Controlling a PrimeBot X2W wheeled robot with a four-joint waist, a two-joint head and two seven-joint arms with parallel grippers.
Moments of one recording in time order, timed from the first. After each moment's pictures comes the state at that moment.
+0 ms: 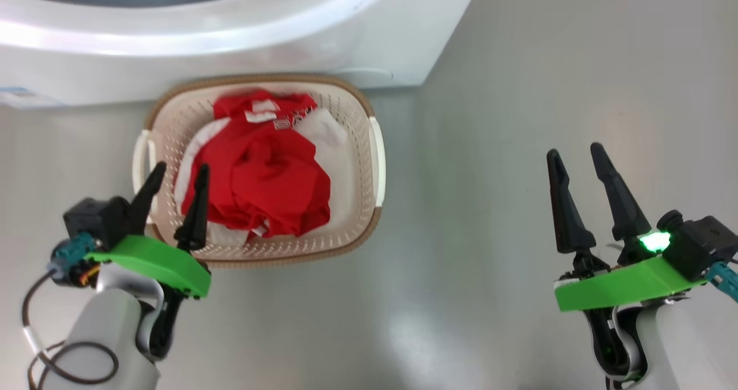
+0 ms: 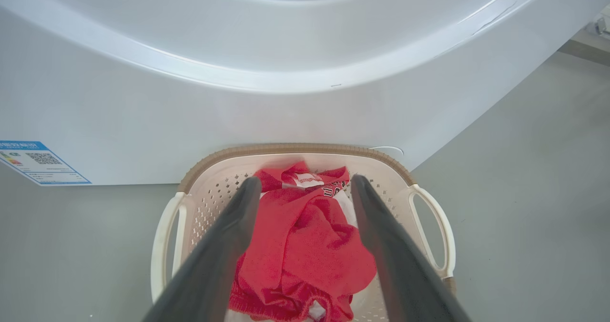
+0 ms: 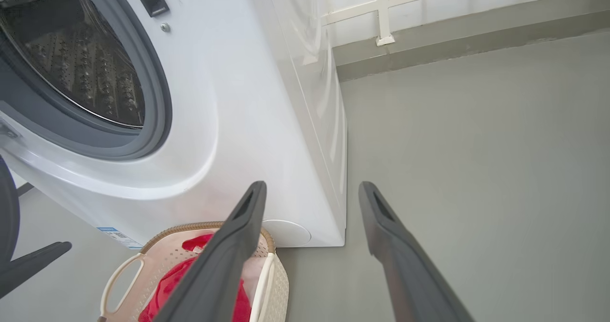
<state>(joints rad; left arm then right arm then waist) -0.58 0.22 -0.22 0.65 -0.49 -0.13 -0.26 -0.22 -0.05 0.05 0.12 0.43 0.12 -0.26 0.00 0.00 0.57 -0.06</state>
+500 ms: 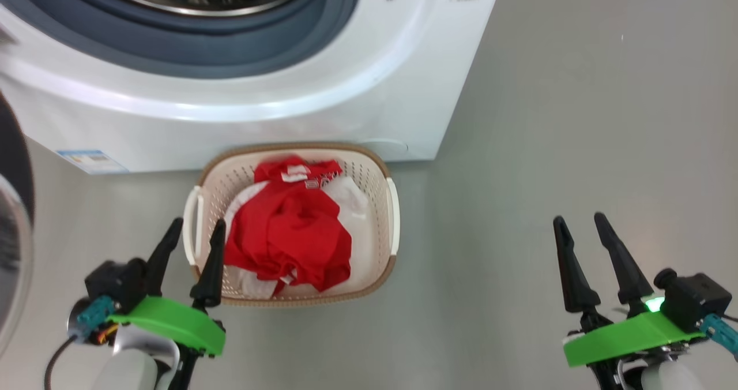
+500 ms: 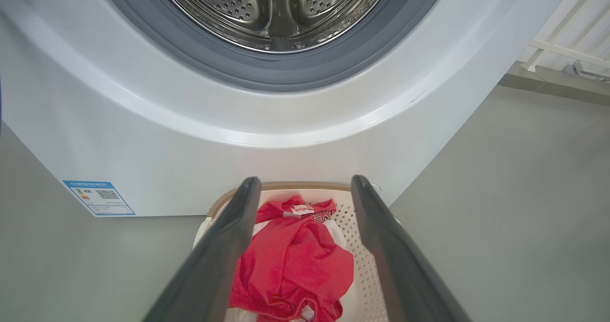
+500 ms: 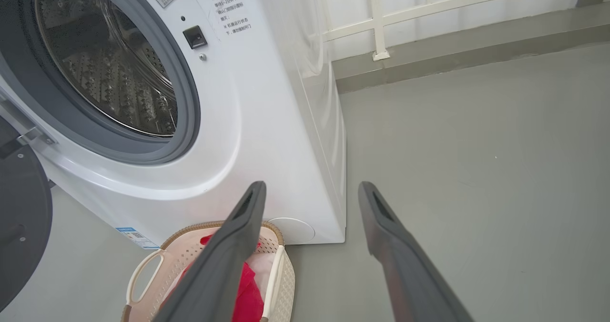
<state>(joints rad) -0.38 0.17 -0.16 0.53 -0.42 -0.13 -0.26 -0.07 -0.05 0.02 0.16 0.43 0.12 -0.26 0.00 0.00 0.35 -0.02</state>
